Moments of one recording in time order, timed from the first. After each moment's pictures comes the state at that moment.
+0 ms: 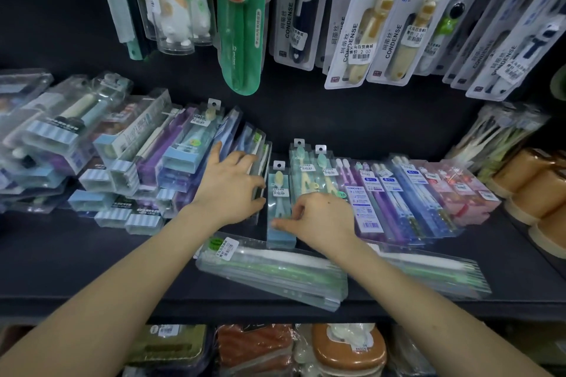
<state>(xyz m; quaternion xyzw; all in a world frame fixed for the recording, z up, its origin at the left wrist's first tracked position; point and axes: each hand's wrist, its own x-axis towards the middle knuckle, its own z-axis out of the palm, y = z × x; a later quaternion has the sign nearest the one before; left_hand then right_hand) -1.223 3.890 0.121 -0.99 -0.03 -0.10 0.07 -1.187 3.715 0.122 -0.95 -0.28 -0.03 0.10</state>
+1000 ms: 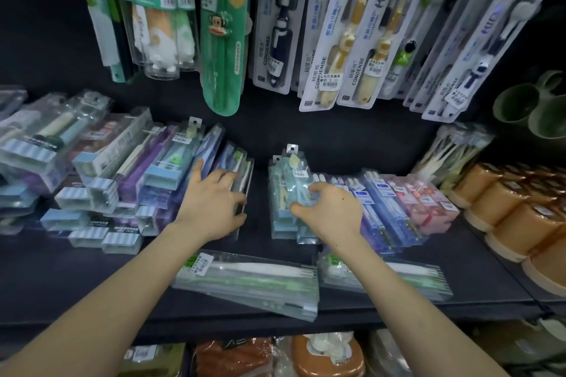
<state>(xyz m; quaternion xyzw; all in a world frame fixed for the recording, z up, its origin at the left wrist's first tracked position) -1.221 3.888 0.118 -0.99 -0.04 -0.09 0.07 -1.171 3.691 0.157 -0.97 -0.12 -0.07 0.19</state>
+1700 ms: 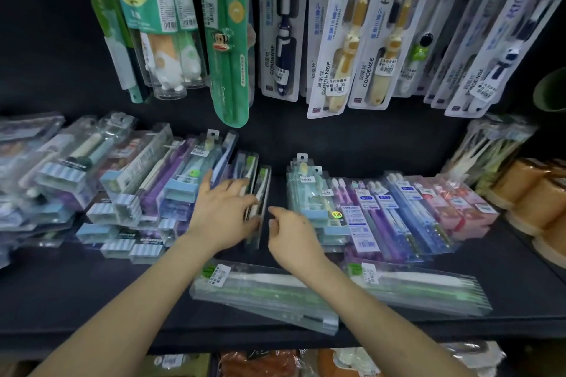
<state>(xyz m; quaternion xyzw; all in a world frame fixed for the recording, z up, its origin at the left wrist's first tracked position) -1.227 3.894 0.123 -0.99 -0.05 -0.14 0.05 -1.203 3.741 0.129 -0.90 -0.29 0.06 0.32</state>
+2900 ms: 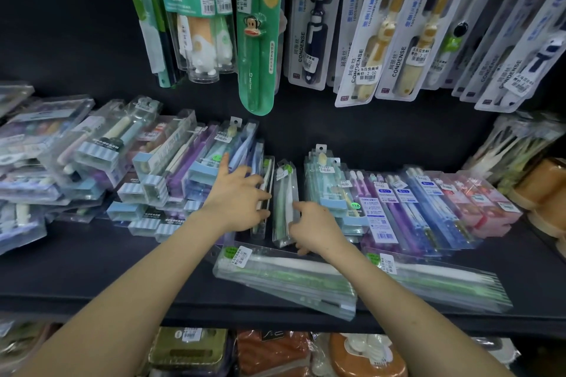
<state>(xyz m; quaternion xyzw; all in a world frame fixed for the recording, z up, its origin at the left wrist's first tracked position) -1.230 3.908 0.130 -0.99 -0.01 -0.03 0.11 -1.195 3.744 0.129 -0.92 -0.20 0.19 0.29</state>
